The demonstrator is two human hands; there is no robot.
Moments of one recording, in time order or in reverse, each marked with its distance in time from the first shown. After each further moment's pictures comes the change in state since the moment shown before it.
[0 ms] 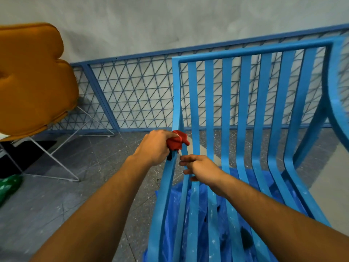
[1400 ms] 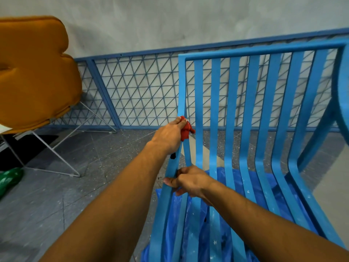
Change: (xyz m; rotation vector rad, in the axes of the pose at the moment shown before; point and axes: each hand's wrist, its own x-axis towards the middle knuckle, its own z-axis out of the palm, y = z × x) left_hand 0.040 0.013 0.015 0.136 -0.146 -0.041; right_hand -0.008 -0.005 0.035 -0.120 -0.171 0.102
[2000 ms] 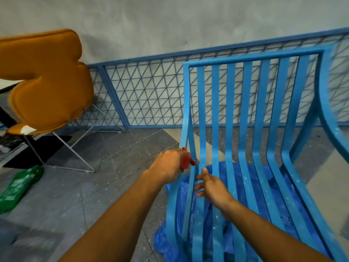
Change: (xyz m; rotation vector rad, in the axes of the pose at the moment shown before) left_hand -0.140 0.013 -0.016 -0.112 -0.118 0.073; right_hand -0.056 0.065 0.022 0.178 0.346 0.030
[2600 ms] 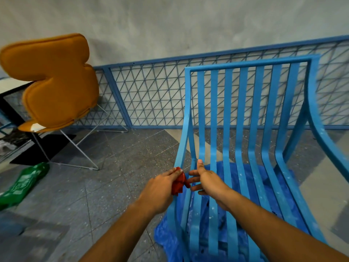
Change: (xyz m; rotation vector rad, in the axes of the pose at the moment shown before) left_hand -0.105 0.014 0.018 -0.030 -0.001 -0.082; right_hand -0.052 -0.035 -0.004 -0.013 -0.147 0.008
